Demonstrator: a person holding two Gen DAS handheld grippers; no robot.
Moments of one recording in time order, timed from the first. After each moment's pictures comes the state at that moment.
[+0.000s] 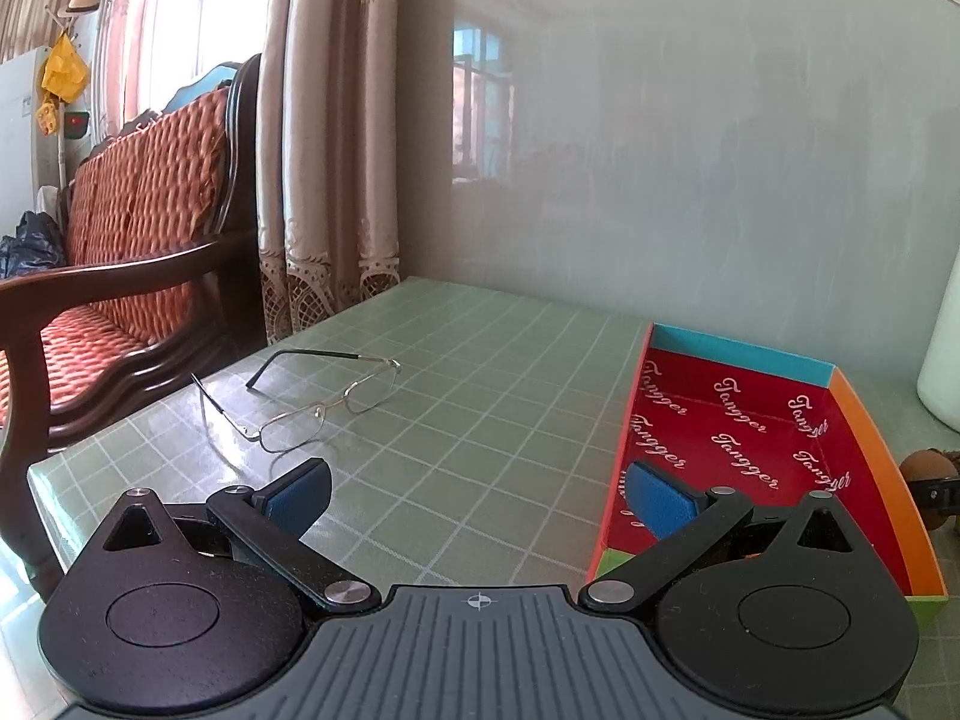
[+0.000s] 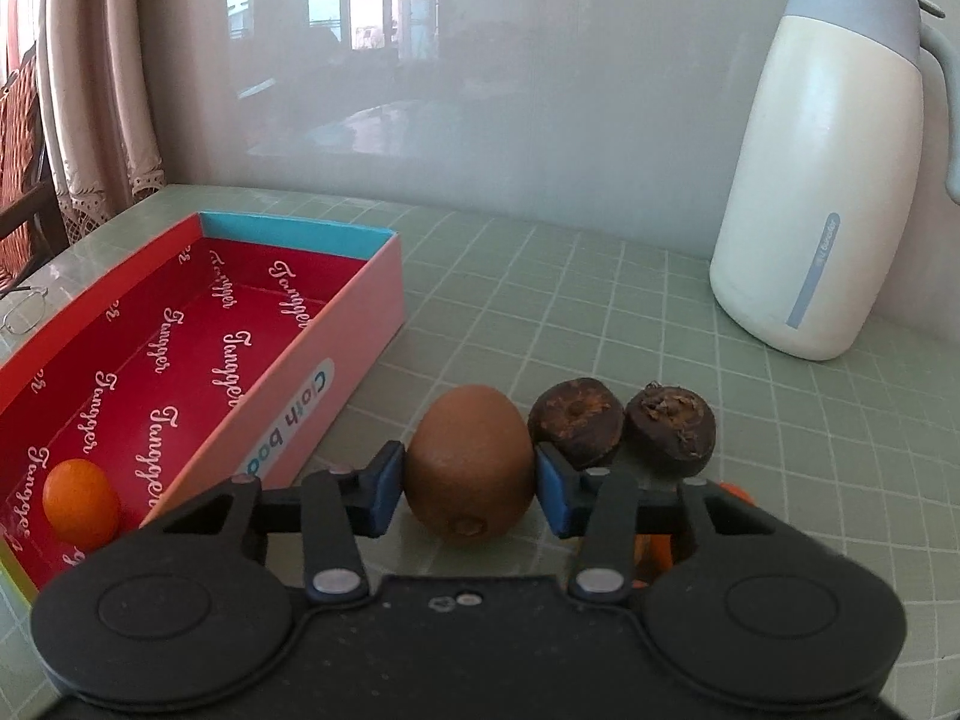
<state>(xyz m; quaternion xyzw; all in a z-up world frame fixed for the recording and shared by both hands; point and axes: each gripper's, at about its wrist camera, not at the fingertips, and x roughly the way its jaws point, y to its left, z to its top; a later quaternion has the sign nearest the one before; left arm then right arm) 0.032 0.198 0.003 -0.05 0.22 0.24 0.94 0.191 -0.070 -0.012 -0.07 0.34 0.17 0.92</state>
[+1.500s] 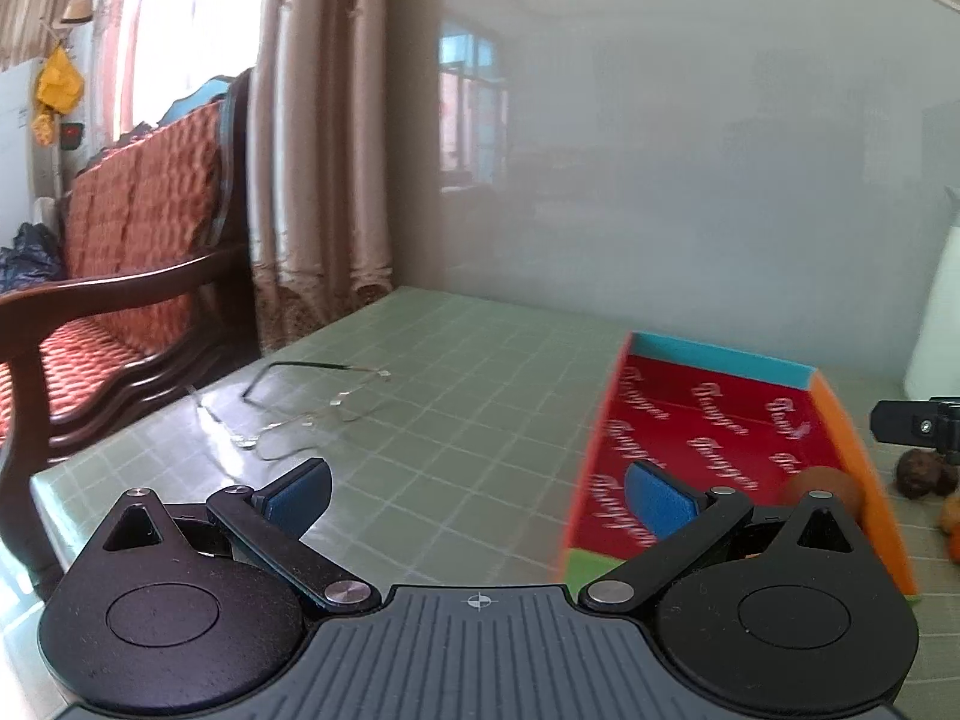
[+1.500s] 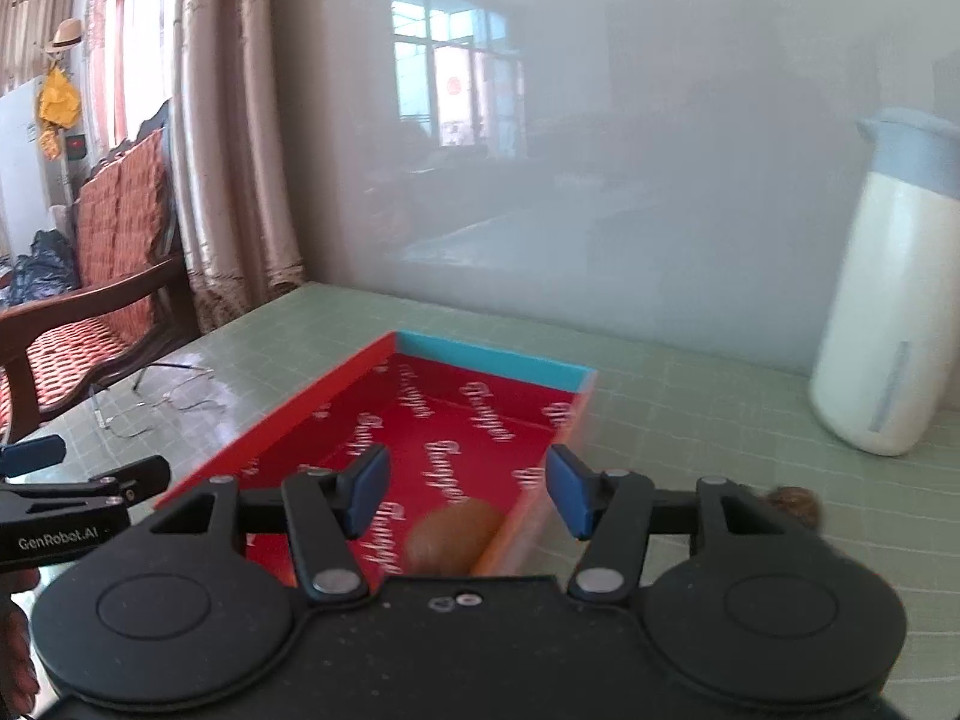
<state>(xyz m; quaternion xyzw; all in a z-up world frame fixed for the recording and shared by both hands) 0.024 0.182 0.012 -0.05 0.21 0.23 0.95 0.129 -0.032 0.039 -0.04 0.24 0.26 0.94</state>
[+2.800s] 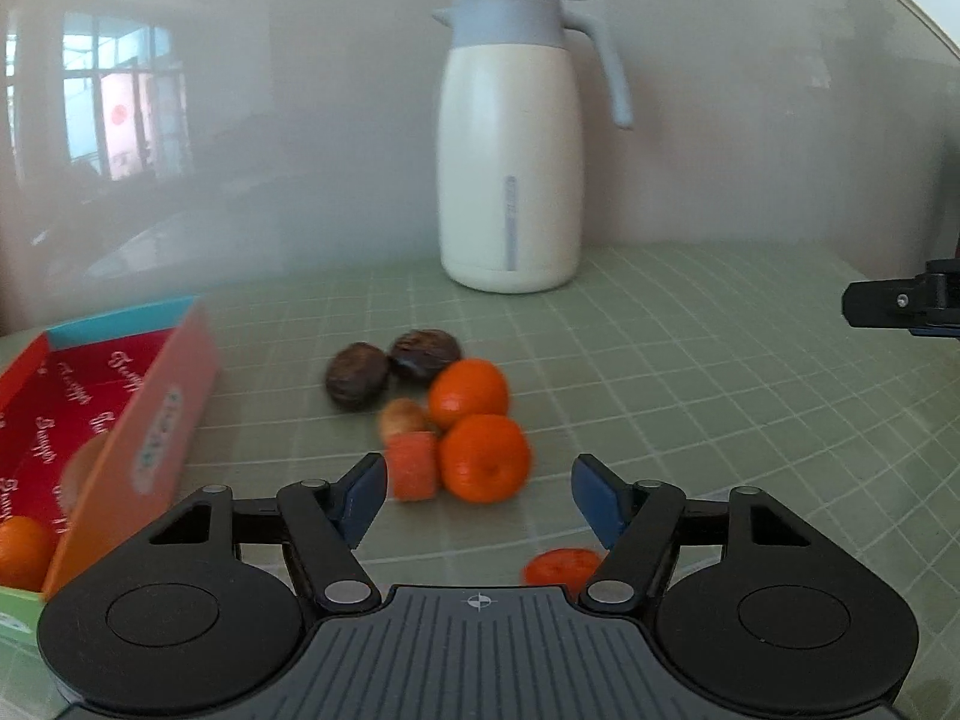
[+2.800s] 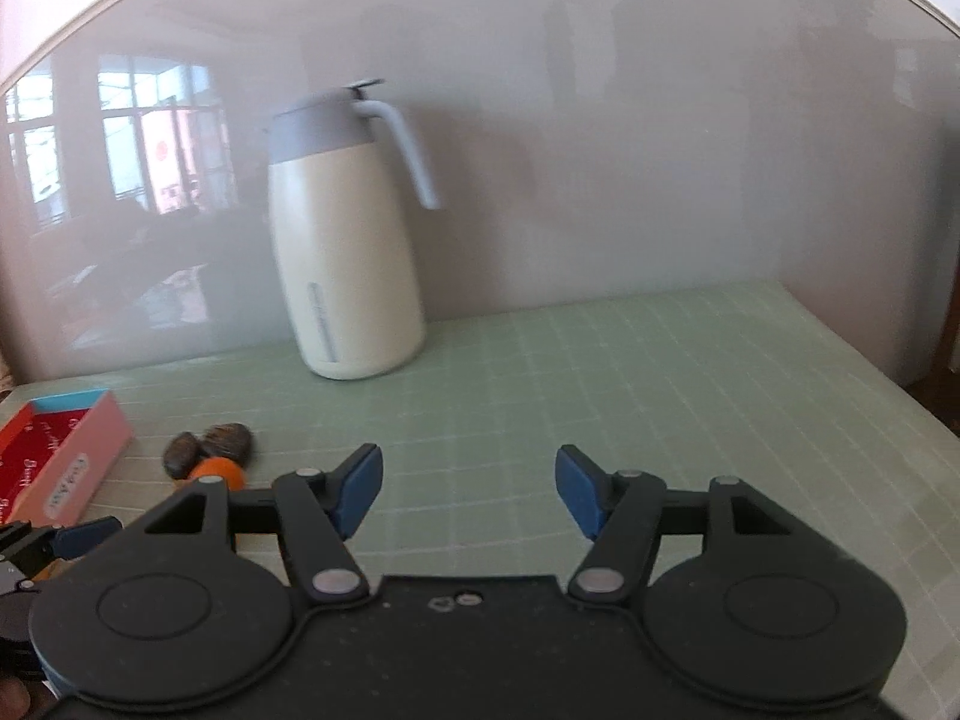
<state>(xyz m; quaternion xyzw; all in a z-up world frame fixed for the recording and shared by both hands) 0.093 -0.102 -0.010 0.04 0.28 -0.07 0.96 0.084 -0.317 0.032 0.06 0.24 -0.02 0.97</state>
